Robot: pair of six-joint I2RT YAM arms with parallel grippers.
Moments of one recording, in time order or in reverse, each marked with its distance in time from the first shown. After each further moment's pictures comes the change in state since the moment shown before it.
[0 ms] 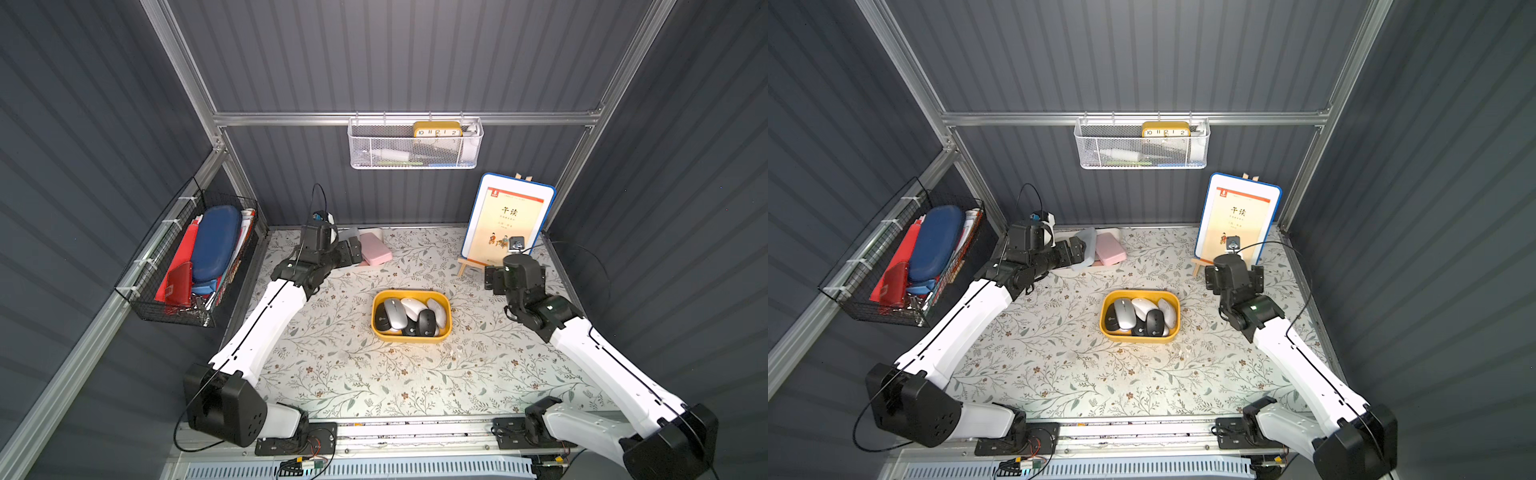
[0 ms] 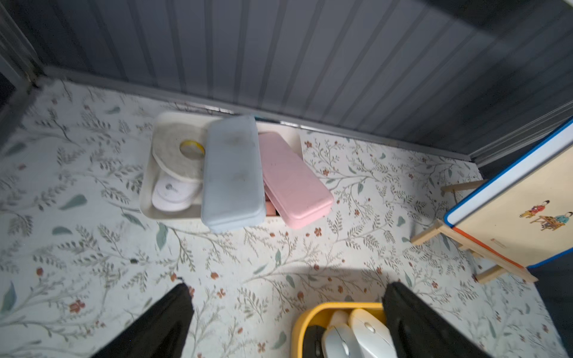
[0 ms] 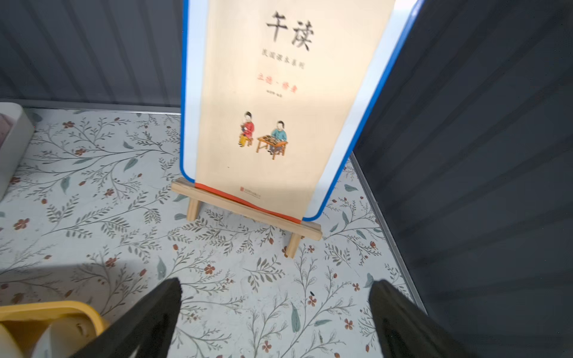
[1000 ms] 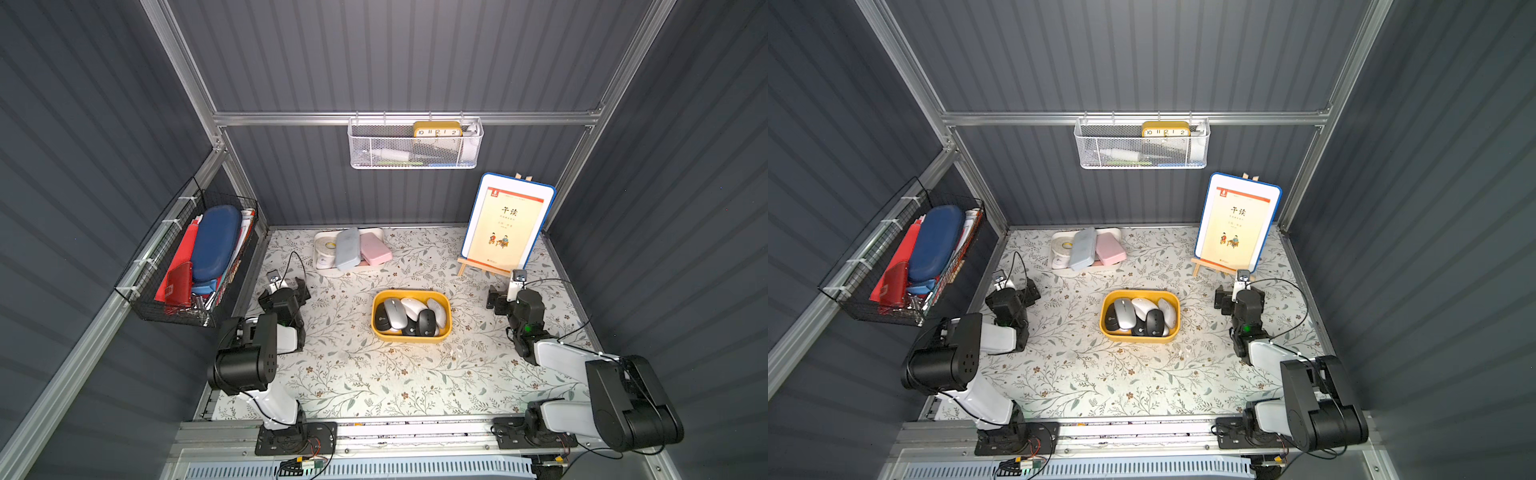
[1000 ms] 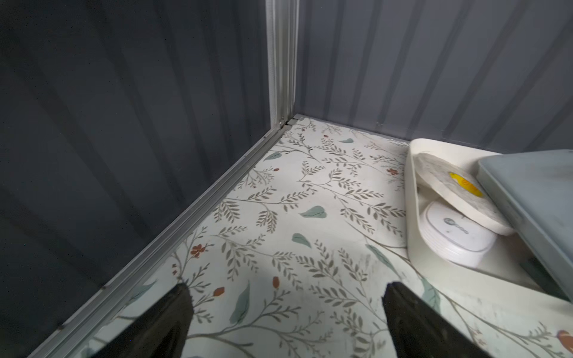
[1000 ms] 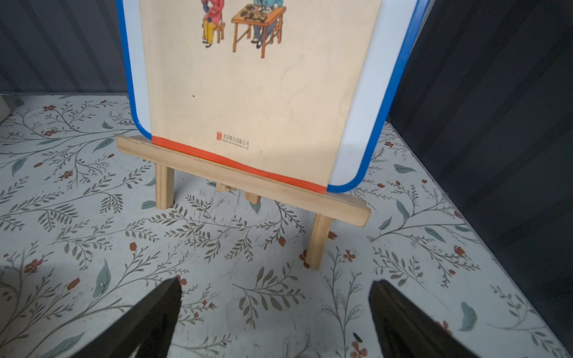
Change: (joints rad) left arm 0.403 0.333 -0.782 1.407 -0.219 0.206; right arm -0.257 0.249 -0.488 0.895 -0.359 -0.061
